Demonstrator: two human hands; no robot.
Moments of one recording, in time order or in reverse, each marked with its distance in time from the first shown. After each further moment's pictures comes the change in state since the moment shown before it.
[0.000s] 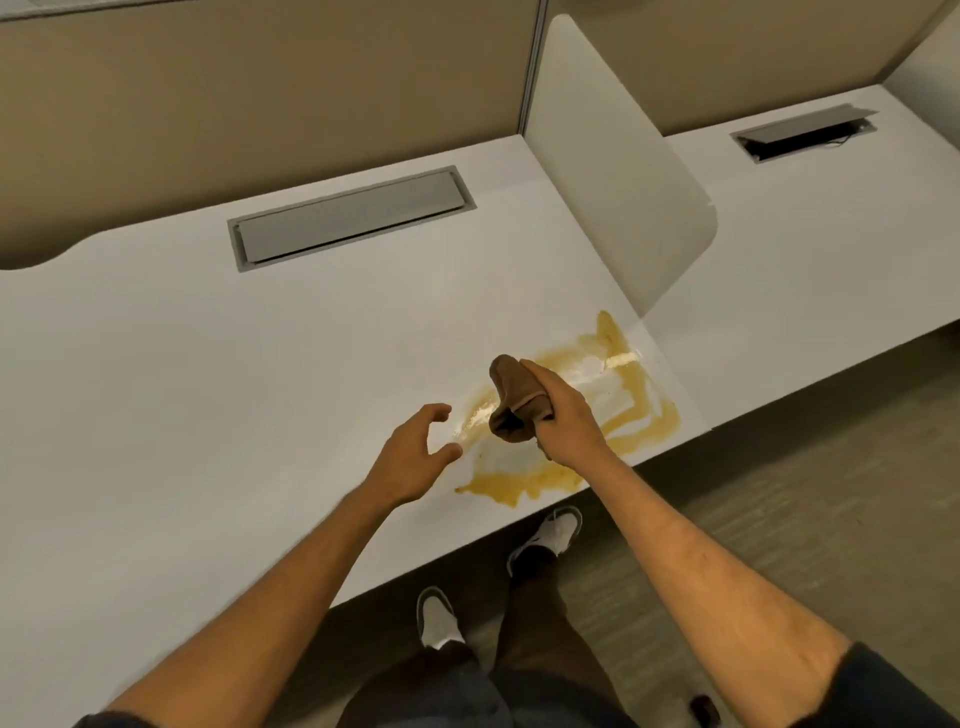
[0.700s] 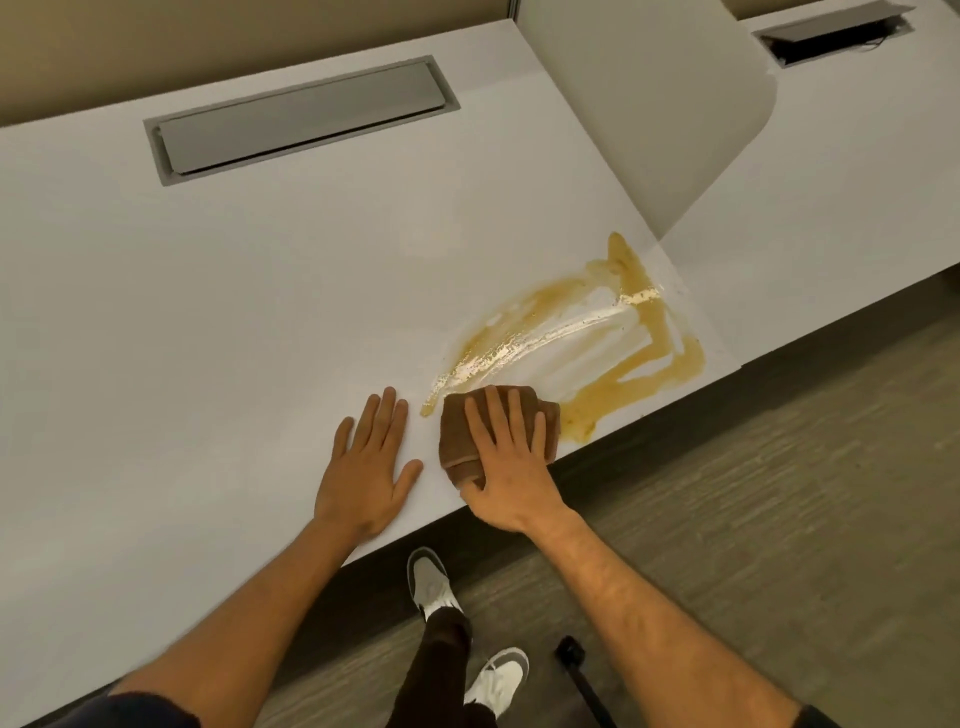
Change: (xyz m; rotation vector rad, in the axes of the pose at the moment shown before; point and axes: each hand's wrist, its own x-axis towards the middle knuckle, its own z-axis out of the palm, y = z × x) left_hand -0.005 -0.152 0.072 0.675 0.041 0.194; right_hand -0.056 0.092 0.140 -0.739 -0.198 -0.090
